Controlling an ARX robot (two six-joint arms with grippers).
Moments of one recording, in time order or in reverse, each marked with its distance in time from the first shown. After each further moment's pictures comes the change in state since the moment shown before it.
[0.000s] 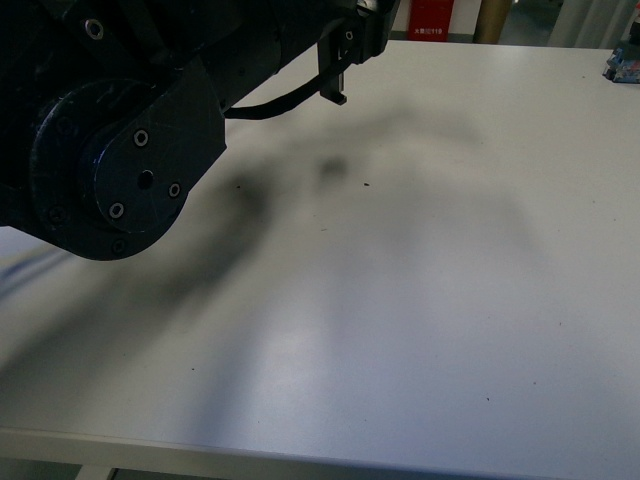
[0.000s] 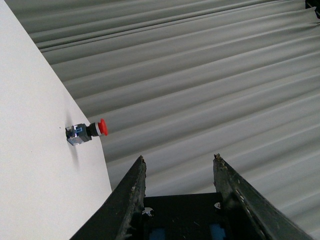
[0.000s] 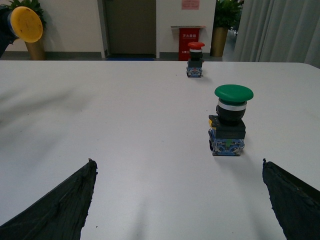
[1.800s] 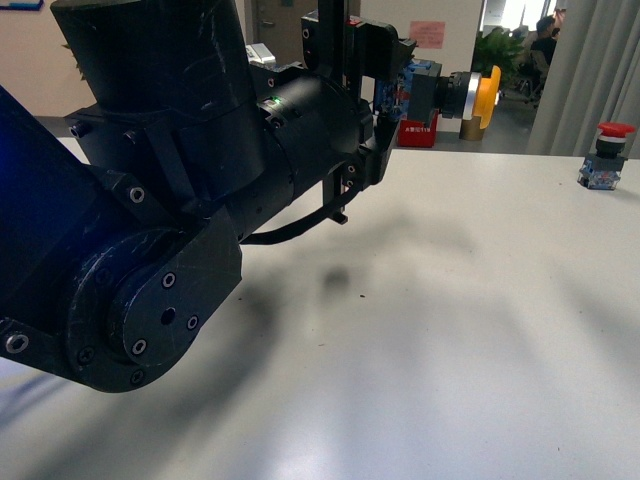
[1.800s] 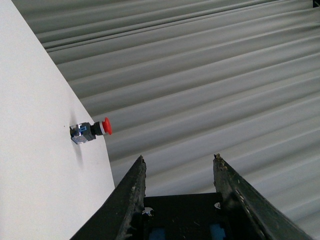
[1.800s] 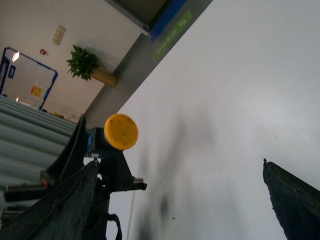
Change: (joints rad) left arm -0.011 0.000 0.012 -0.035 -0.014 0.011; right arm 0.312 0.951 0.543 0.207 0.127 0.975
